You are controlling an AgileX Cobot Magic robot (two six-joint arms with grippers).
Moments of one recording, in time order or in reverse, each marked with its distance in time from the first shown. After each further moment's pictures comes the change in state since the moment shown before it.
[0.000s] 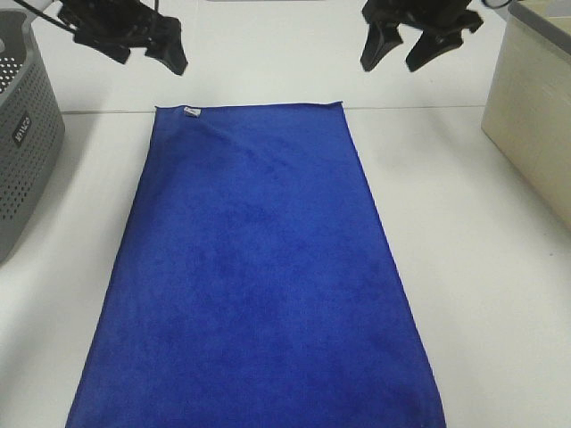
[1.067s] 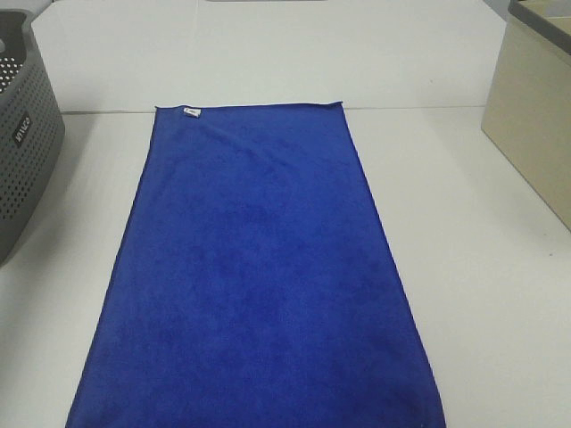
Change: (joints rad) left arm 0.342 -0.674 0.464 0.207 0.253 -0.137; right arm -0.151 -0.855 0.674 -0.111 0.015 0.179
